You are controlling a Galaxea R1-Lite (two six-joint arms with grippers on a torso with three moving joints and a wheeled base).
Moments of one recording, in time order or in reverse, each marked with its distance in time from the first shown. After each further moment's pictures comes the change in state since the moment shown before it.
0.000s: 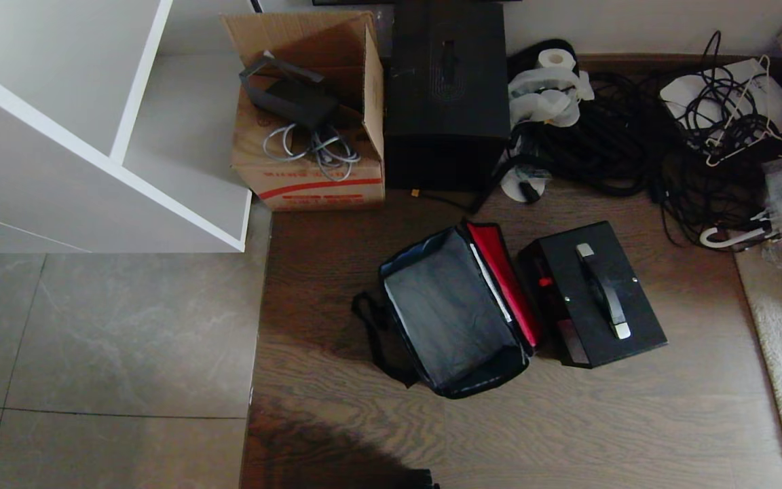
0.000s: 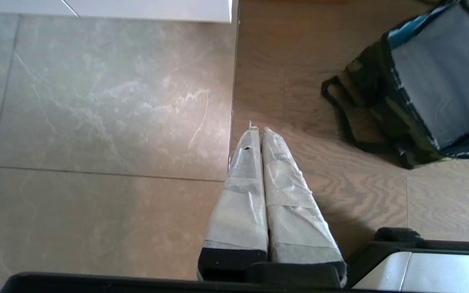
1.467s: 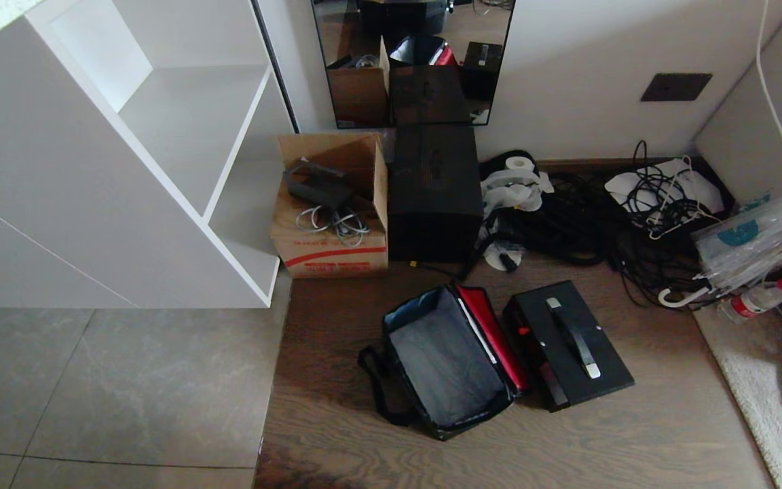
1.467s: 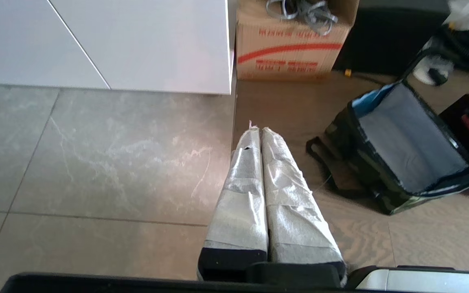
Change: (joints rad) left arm 0.000 0.000 0.000 0.000 0.000 -0.001; right arm 0.000 0.000 0.000 0.000 0.000 0.000
